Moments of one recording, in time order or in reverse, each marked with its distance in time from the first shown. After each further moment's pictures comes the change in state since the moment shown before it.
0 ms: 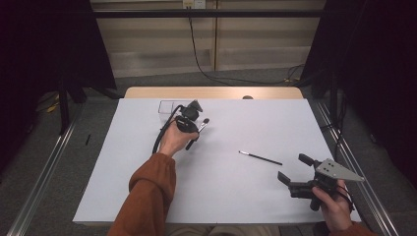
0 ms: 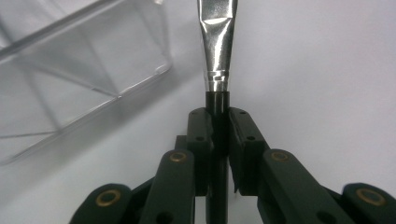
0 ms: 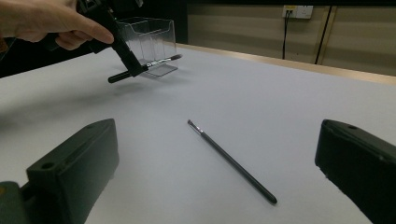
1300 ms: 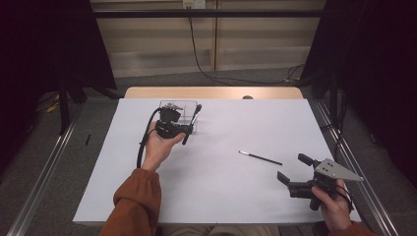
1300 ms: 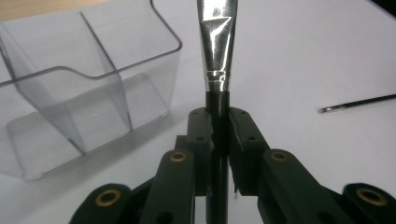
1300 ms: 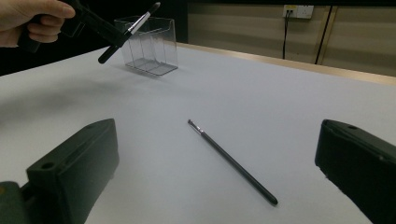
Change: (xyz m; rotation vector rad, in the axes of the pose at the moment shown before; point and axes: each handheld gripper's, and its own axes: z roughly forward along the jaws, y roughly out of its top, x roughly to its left) left arm 0.014 -0.050 -0.040 -0.460 -0.121 -0.018; right arm 0.001 0.000 0.001 0.004 0.000 -0.008
